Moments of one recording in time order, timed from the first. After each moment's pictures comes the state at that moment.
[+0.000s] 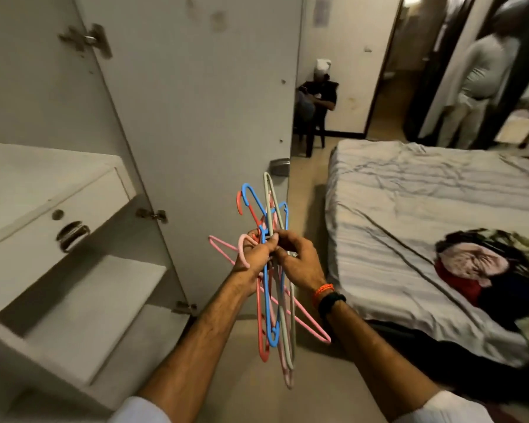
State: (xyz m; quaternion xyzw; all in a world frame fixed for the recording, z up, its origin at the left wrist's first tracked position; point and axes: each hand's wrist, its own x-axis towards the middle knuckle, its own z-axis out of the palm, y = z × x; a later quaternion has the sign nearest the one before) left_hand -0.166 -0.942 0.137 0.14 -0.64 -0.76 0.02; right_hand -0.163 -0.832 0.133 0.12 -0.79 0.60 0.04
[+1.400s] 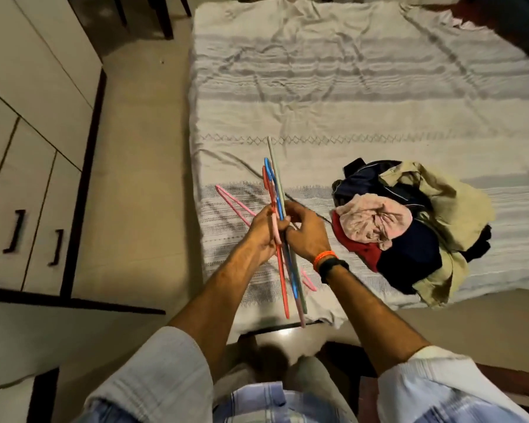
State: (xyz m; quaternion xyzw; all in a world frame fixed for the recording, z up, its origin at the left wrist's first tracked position) left_hand -0.585 -0.470 -0.058 0.13 -0.51 -0.78 -0.35; right_hand -0.535 -0.381 -0.025 -0.19 -0.86 0.47 0.00
